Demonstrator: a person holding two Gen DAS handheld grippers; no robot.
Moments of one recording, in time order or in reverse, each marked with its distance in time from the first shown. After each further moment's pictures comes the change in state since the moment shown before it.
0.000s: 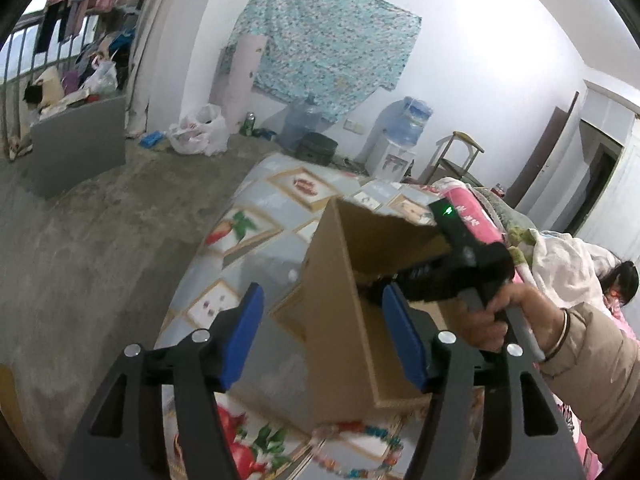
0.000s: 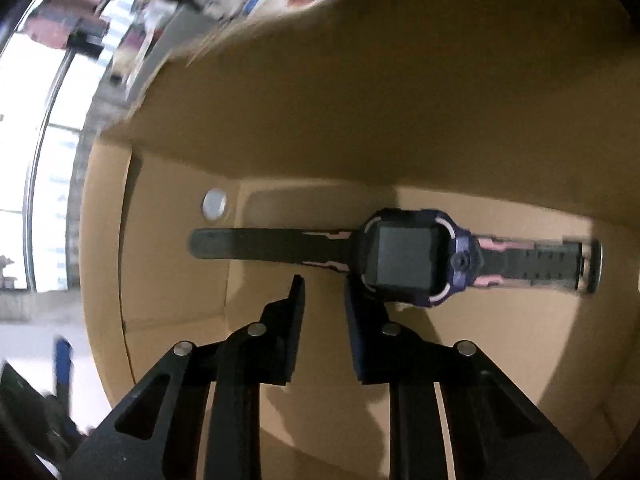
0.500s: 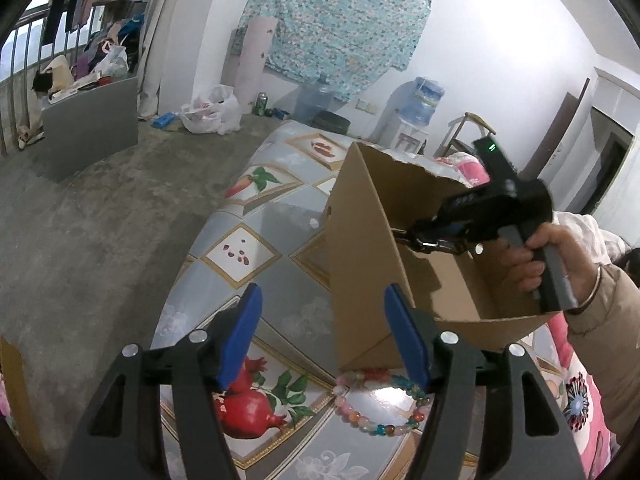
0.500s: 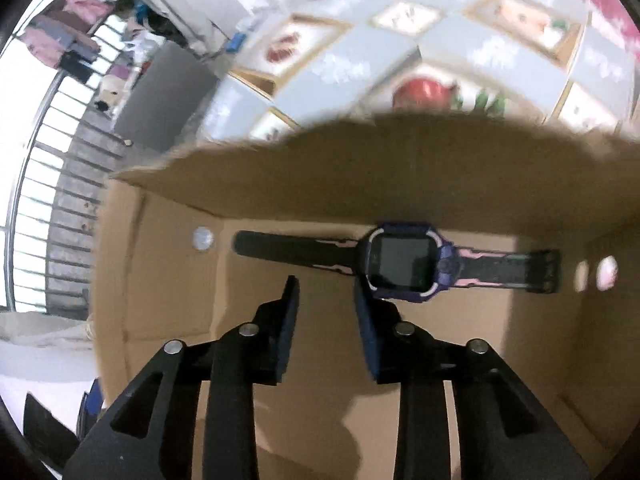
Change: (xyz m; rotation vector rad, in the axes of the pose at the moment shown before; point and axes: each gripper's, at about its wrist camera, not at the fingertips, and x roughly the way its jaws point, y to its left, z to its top) left arm -0.003 0.009 -0.044 0.012 0.053 0.040; right arm -0.048 0.022 -0.020 -0.042 -0.173 -0.078
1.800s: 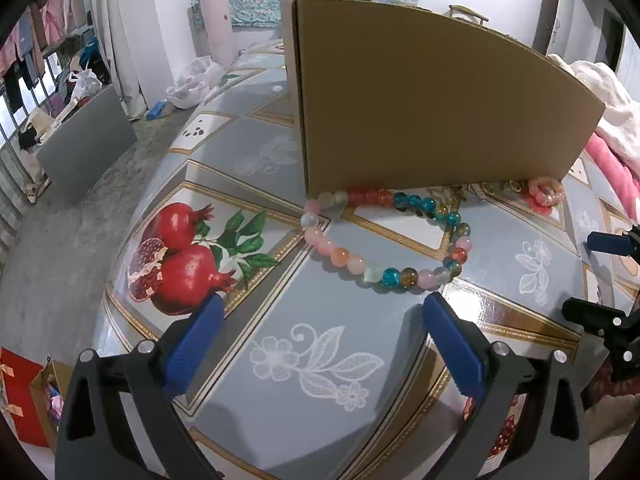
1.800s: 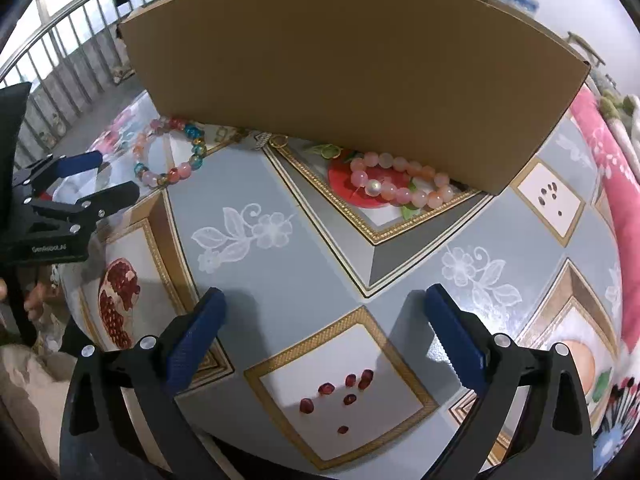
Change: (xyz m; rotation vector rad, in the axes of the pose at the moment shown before) left arm 0.043 -0.047 -0.123 0.287 0.225 0.177; right arm -0.028 -0.024 -0.274 -0.291 -0.159 -0.284
